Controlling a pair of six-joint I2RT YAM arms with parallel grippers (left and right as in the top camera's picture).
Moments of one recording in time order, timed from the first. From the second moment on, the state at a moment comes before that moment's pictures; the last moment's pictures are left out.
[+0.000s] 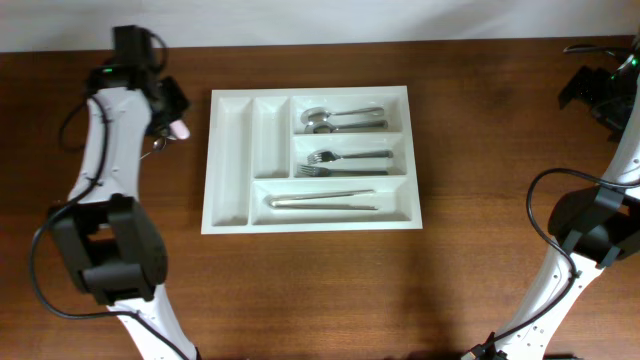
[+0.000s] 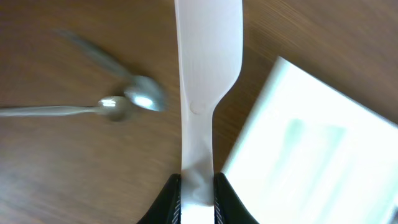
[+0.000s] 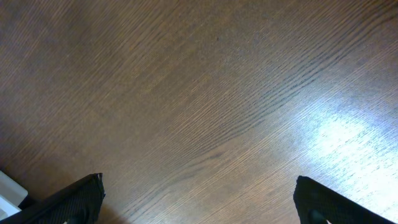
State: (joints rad) left arm 0.05 2.09 1.89 -0.95 -0.06 -0.42; right arm -0.46 2.39 2.70 -1.63 -0.01 0.35
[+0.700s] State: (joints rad) left arm -0.30 2.12 1.90 -0.86 -0.12 -0.31; right arm -0.46 2.39 2.70 -1.63 -0.01 0.35
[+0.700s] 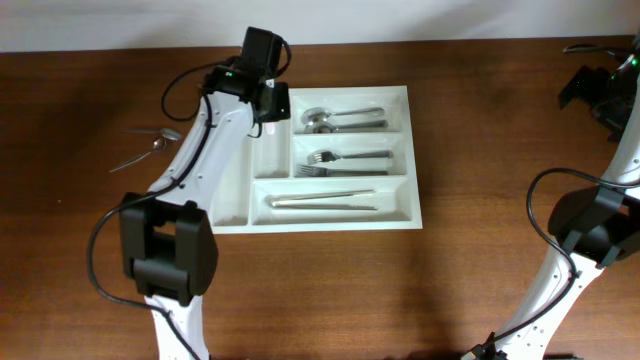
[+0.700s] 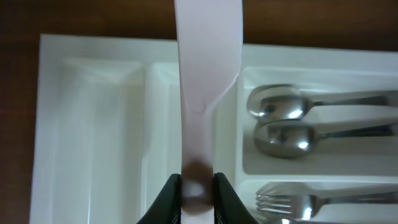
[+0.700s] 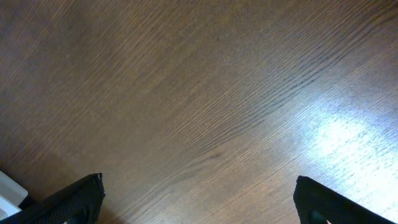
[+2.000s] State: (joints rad) left arm -0.33 2.22 1.90 -1.05 -0.10 -0.31; right arm -0.46 2.39 2.70 -1.63 -0.01 0.35
